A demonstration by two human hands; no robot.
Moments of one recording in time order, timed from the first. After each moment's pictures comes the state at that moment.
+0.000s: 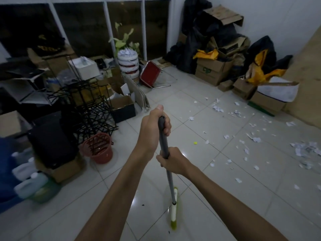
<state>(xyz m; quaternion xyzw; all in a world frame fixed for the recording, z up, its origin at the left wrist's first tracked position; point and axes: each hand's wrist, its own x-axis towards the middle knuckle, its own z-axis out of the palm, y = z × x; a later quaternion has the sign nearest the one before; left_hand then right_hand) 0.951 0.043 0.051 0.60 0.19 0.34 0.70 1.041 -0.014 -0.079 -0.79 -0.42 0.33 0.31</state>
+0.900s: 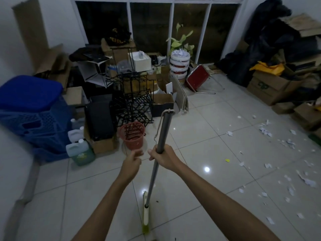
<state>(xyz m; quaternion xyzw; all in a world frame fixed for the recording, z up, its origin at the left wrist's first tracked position) 0.808 0.104 -0.140 0.64 0.54 0.26 0.48 0.960 0.071 -0.100 -0.64 -0.51 0.43 0.37</state>
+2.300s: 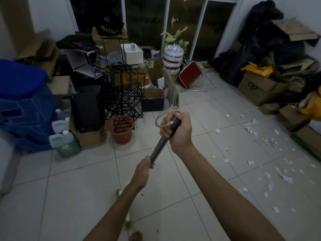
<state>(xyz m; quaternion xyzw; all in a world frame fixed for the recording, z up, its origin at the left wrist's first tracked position) 0.897 0.037 -0.204 0.64 0.45 0.32 0.54 1.011 0.032 0.003 -0.35 -0.33 0.52 0.70</state>
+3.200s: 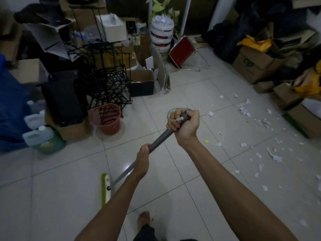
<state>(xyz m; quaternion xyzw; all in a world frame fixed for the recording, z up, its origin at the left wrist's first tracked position) 0.986 0.109 -0.244 0.59 0.49 0.30 0.56 1.109 0.102 -0.060 -0.41 -0.21 0.50 0.73</state>
